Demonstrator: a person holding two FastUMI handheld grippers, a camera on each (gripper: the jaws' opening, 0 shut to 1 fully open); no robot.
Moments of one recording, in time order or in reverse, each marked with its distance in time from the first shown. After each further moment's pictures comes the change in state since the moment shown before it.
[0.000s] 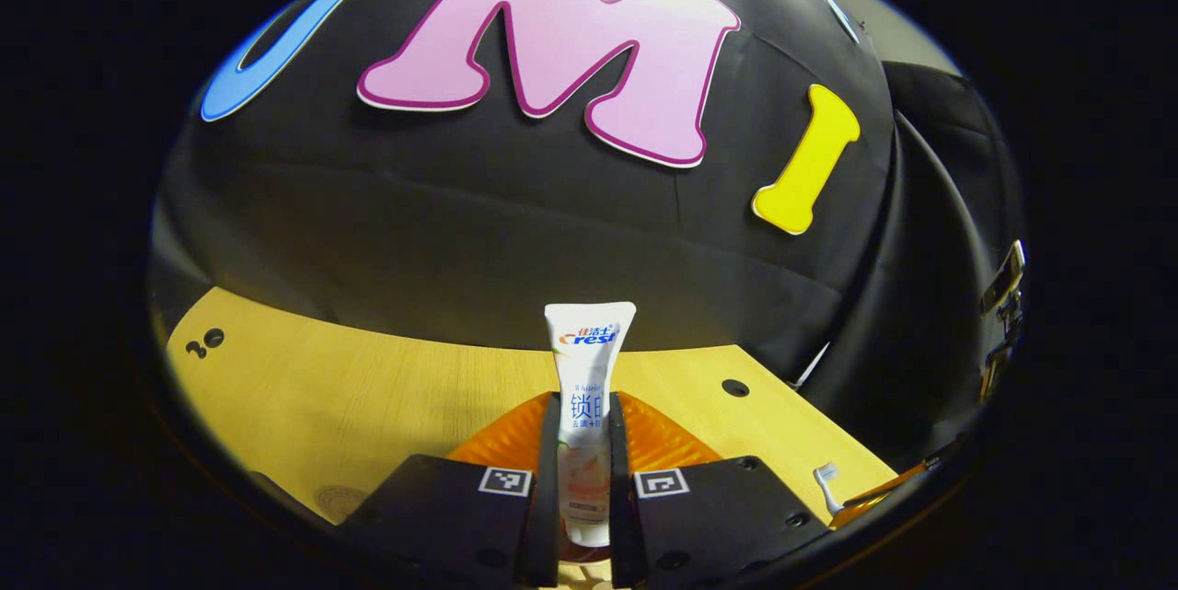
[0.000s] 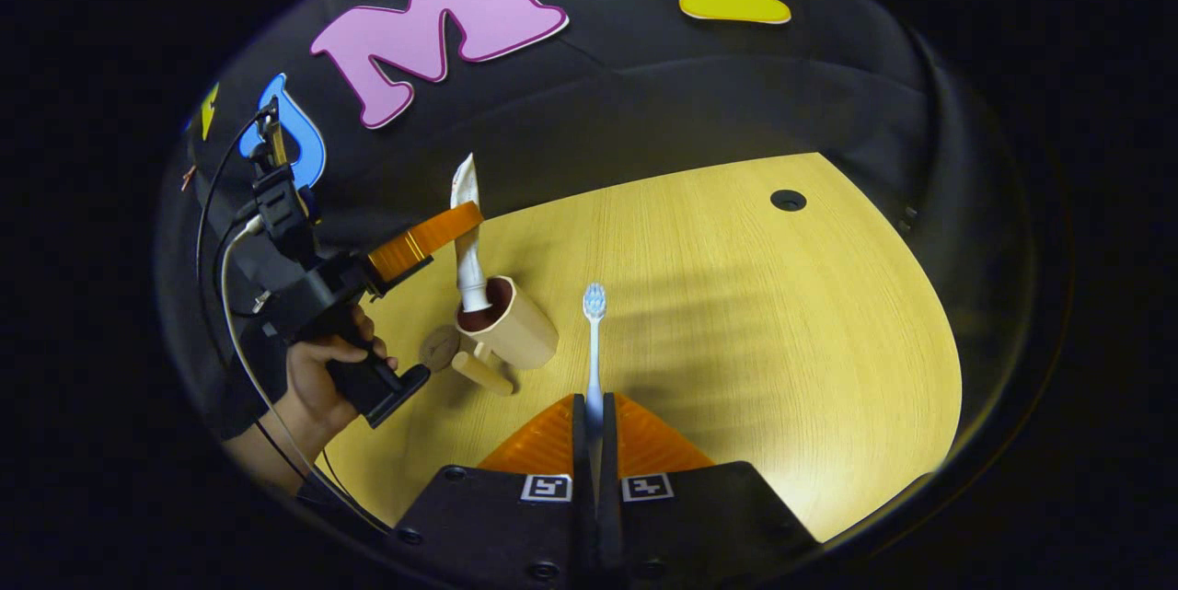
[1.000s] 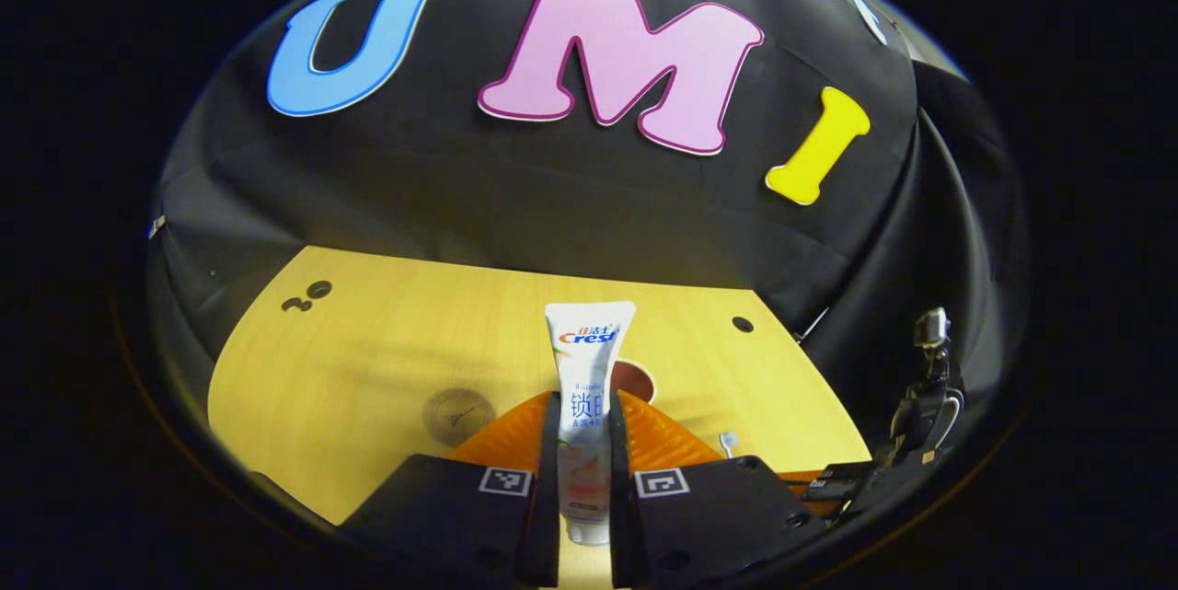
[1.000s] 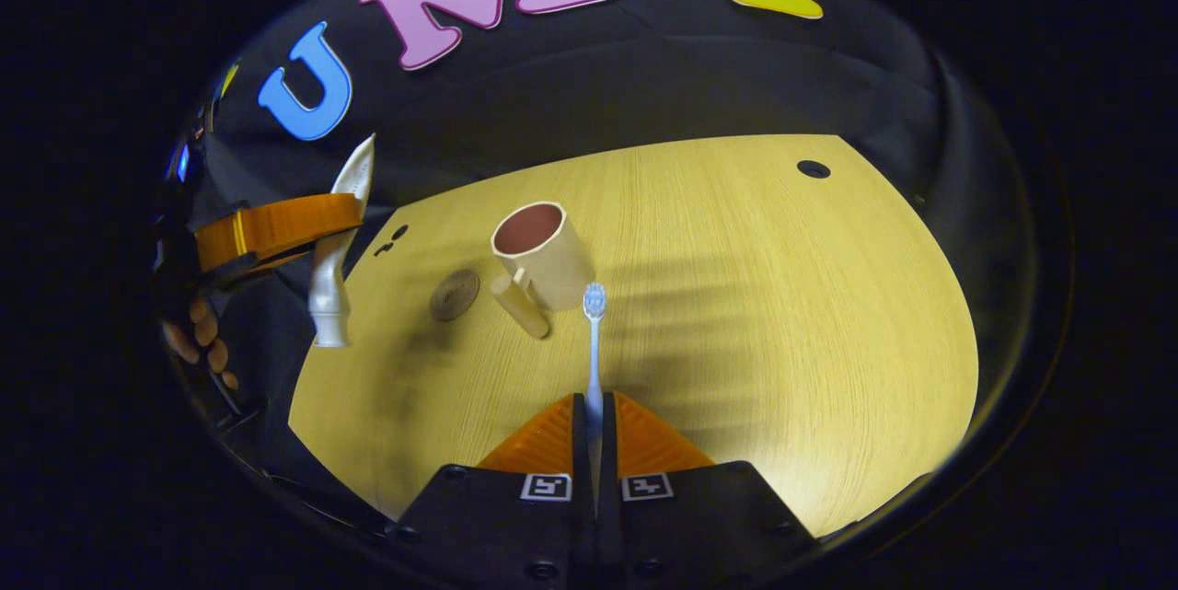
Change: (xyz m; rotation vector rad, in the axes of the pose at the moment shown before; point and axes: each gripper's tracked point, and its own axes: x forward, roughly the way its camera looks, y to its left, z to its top) left arm -0.155 0.012 0.007 -0.041 0.218 0.139; right arm -0.002 0.039 -0.061 -0.041 0.053 -0.023
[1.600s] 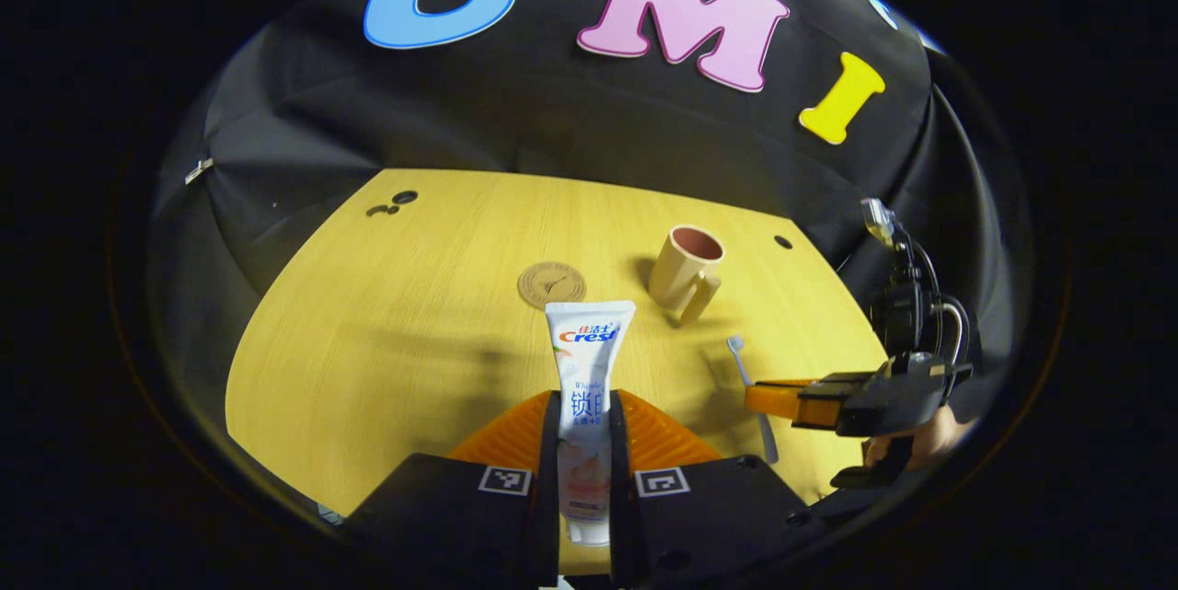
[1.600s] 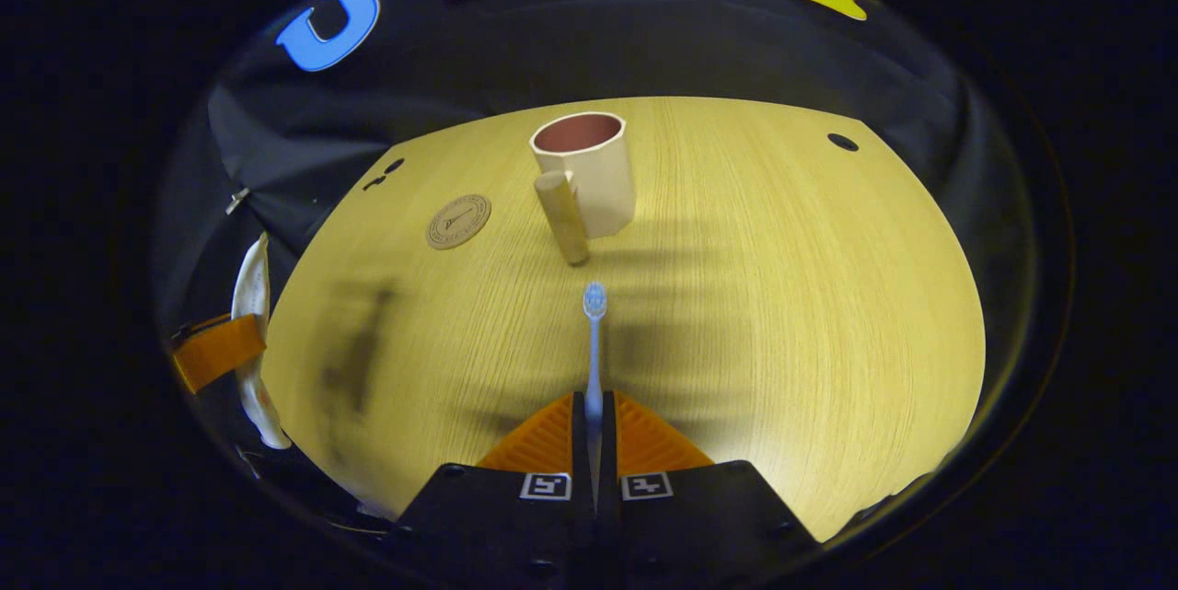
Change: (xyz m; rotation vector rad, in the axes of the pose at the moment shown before) left arm -0.118 0.073 -0.118 -0.023 0.150 0.119; right arm 0.030 0.040 -0.070 -0.093 0.115 -0.064
